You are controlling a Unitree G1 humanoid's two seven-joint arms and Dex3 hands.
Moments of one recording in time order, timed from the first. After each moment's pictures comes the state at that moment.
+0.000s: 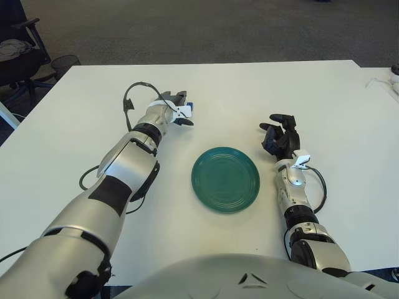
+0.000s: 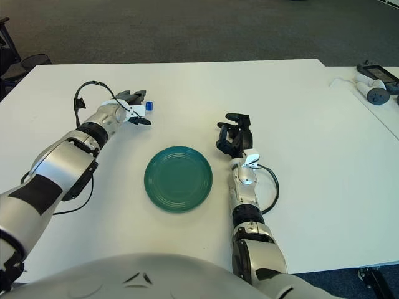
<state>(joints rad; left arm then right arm) -1.05 0.16 -0.46 1.40 0.73 -0.05 -0.04 -0.27 0.03 -0.20 0.75 0.11 -0.54 0.01</state>
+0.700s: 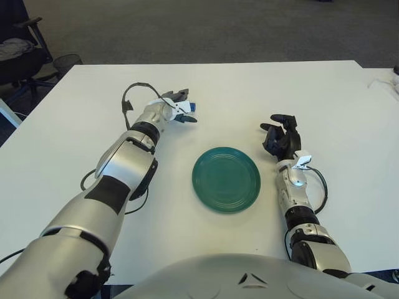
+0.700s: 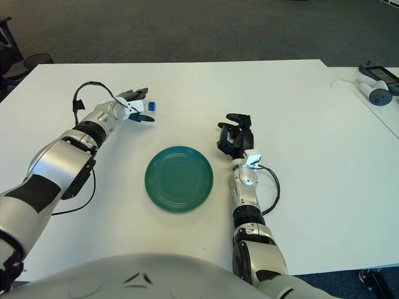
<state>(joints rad) -1.05 0.18 -0.38 1.38 0.65 -0.15 -0.12 -0.26 0.03 -0.19 0.72 0.11 -0.52 0.03</state>
